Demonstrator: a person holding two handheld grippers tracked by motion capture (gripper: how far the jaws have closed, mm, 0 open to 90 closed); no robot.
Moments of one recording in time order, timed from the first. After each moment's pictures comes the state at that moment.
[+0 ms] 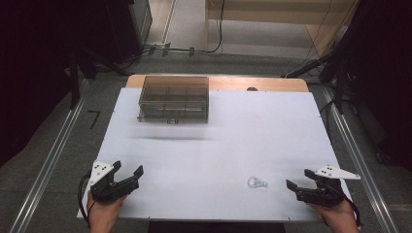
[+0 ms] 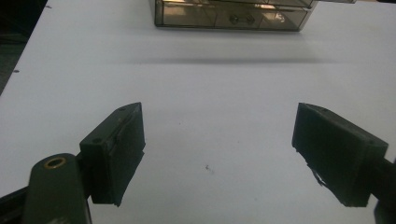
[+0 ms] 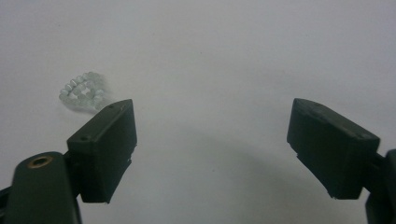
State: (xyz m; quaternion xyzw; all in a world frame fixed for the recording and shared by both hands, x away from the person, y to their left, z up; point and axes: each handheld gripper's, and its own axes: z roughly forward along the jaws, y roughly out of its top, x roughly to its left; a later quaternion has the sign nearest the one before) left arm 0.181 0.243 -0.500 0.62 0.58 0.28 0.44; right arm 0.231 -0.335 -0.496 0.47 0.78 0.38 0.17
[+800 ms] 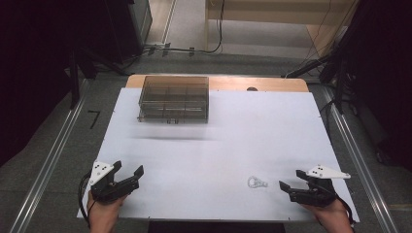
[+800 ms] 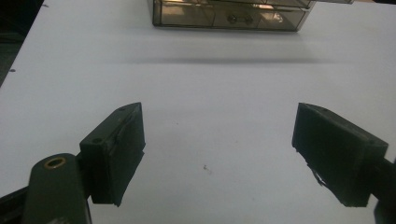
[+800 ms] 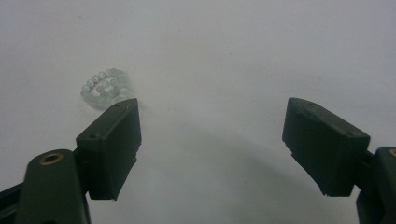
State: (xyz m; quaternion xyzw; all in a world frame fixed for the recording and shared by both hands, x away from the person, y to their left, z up) left arm 0.181 0.243 -0.500 0.63 0.58 0.27 0.44; right arm 0.231 -0.317 -0.498 0.45 0.80 0.38 0.16
